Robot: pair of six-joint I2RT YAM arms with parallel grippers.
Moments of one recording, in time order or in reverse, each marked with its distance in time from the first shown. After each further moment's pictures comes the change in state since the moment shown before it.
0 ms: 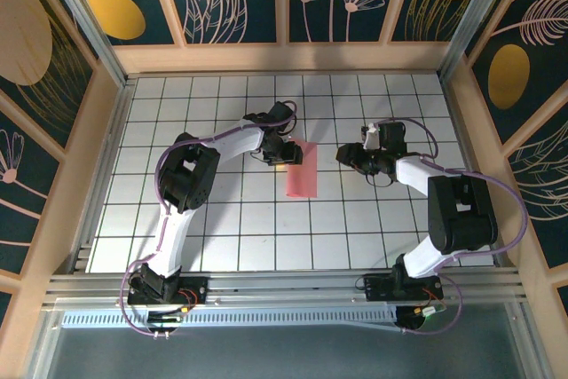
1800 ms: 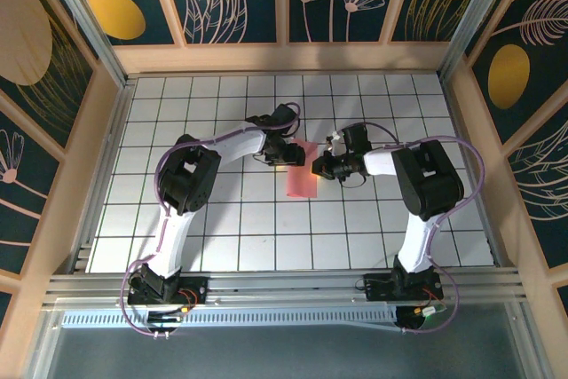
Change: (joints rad) left arm -0.027 -0.027 -0.030 0.034 -0.061 0.002; right arm 0.193 0.320 0.133 0.070 -0.077 0.041
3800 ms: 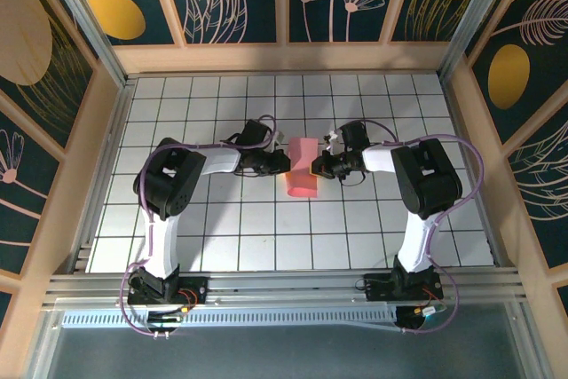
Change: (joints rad) left arm 0.119 -0.155 -0.469 0.567 0.321 -0.079; right arm 0.002 0.019 0.050 -0.095 0.006 -0.074
